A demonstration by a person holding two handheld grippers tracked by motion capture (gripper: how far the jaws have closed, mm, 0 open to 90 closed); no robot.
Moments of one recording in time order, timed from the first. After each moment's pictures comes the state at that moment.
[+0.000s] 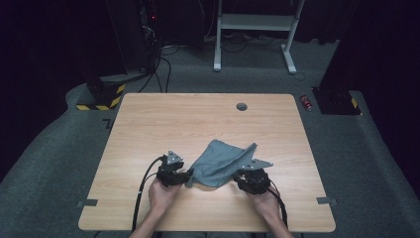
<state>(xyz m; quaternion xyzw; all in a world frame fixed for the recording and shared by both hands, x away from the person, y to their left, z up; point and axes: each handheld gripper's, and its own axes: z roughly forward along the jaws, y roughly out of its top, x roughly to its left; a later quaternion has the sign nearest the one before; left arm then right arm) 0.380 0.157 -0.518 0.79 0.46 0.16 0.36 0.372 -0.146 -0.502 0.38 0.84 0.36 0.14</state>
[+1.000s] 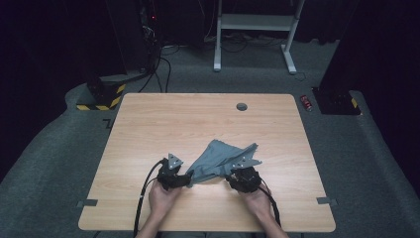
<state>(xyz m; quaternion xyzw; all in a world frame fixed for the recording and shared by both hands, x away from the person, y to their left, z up) 0.375 0.155 -0.527 0.79 0.46 0.21 0.36 0.379 -0.121 -0.512 0.37 0.85 0.35 0.13</state>
